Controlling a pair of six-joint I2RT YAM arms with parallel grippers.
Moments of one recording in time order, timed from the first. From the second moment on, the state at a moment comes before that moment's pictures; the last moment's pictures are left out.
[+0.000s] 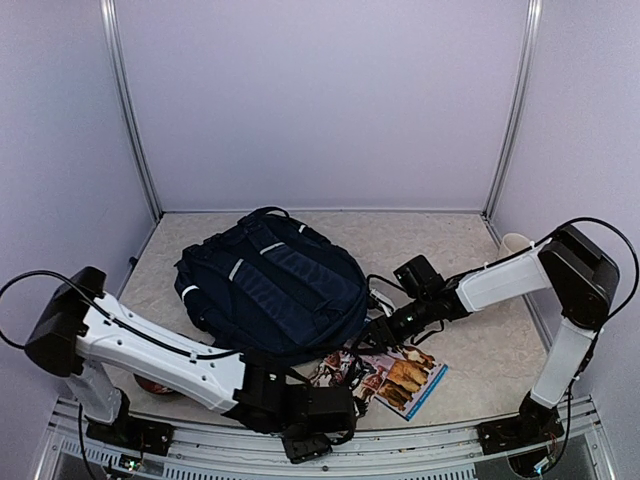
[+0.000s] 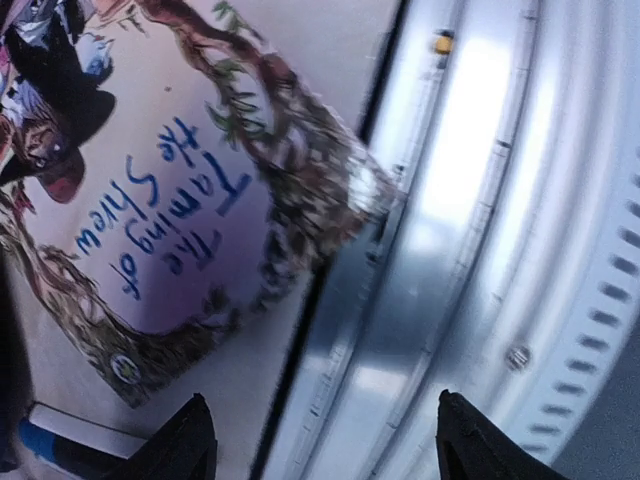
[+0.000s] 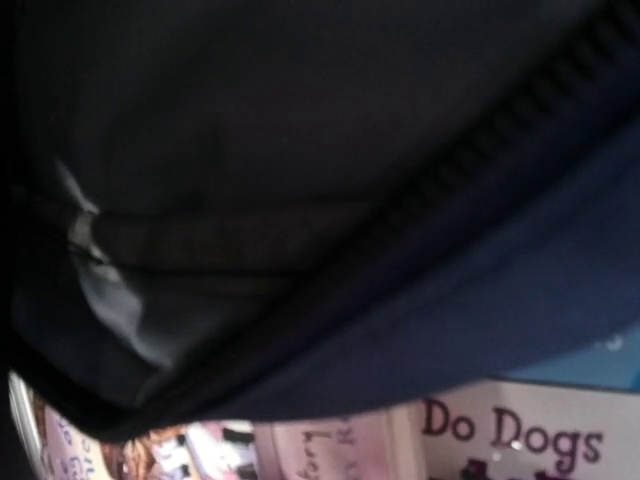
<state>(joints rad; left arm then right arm) -1.56 1.77 1.16 -0.66 -0.15 -0.26 0.71 1.77 0.83 -0.02 -0.66 0.20</state>
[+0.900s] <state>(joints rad) -1.58 1.86 1.18 -0.63 -0.39 -0.13 0.70 1.59 0.66 0.02 -0.98 0.36</state>
